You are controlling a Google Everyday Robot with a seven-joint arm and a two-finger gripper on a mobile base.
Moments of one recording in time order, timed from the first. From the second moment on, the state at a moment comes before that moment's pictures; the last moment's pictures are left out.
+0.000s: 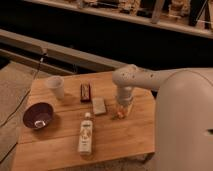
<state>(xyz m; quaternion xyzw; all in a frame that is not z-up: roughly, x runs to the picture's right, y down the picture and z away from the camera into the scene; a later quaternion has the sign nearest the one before) 0.102 0.133 0.820 -0.17 0.35 0.82 0.41</state>
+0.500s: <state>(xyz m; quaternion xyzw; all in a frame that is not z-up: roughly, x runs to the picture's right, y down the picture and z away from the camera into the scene) 0.071 0.095 0.802 -0.17 0.32 0.81 0.47</state>
